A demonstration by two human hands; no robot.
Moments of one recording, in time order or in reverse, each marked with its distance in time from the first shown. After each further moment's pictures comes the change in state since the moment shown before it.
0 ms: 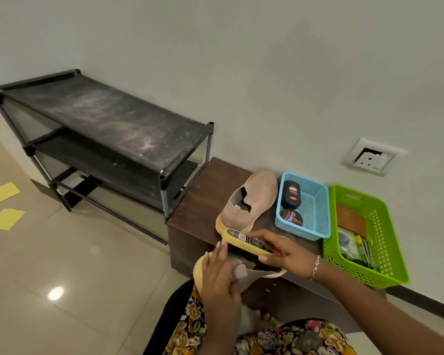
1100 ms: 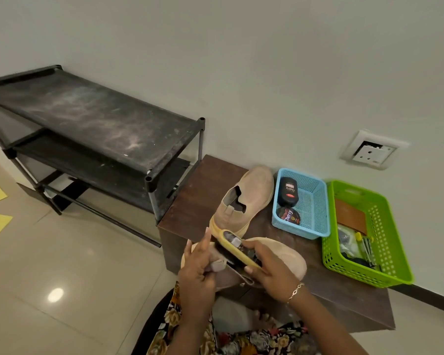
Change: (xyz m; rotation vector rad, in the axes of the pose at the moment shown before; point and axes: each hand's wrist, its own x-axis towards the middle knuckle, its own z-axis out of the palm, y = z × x) left_hand 0.034 -0.029 -0.007 -0.206 -0.014 -0.161; right_hand 0.006 0.013 0.048 -0.155 0.258 0.116
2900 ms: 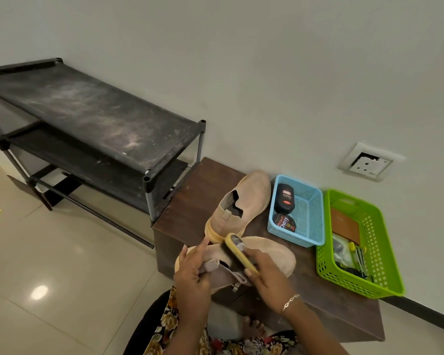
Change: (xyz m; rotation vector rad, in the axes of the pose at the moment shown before) left_hand 0.001 0.002 0.008 -0.045 0.076 -0.092; right_hand -0.001 0.013 -0.001 -0.085 0.020 0.071
